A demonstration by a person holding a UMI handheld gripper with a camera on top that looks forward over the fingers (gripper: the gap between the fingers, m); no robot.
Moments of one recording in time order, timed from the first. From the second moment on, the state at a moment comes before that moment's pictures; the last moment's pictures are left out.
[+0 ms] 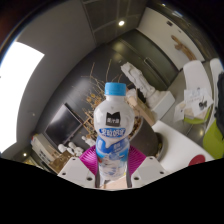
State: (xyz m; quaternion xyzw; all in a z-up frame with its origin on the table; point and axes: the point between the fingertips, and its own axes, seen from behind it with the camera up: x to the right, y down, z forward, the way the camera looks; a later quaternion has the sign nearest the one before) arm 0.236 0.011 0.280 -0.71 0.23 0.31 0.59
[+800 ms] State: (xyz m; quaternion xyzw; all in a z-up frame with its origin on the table) arm 0.409 -0.027 0.047 -0.82 0.06 -0.07 0.57
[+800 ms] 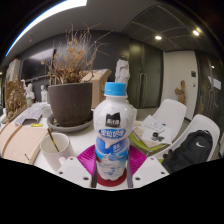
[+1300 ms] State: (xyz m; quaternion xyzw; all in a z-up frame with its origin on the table) arm 0.375 -0.102 0.101 -0.85 0.10 -0.09 0.51
